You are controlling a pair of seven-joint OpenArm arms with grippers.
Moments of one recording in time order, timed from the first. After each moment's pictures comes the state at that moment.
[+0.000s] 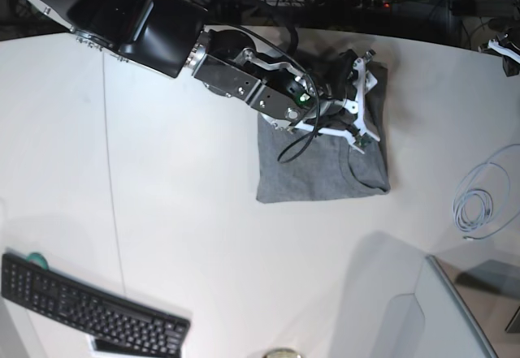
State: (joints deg) left arm 26.0 -22.5 -47.1 73.3 -10.6 -28.5 19.0; right arm 17.8 -5.4 -66.6 67.9 36.5 -4.5 -44.3
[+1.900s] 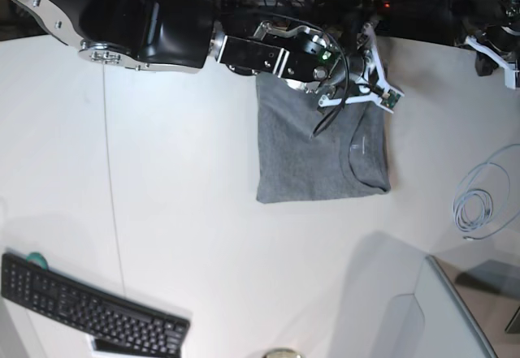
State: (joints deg) left arm 25.6 -20.1 -42.1 74.1 -11.3 -33.4 19.3; right arm 20.7 -7.1 -83.4 64.7 37.0 -7.5 -32.9
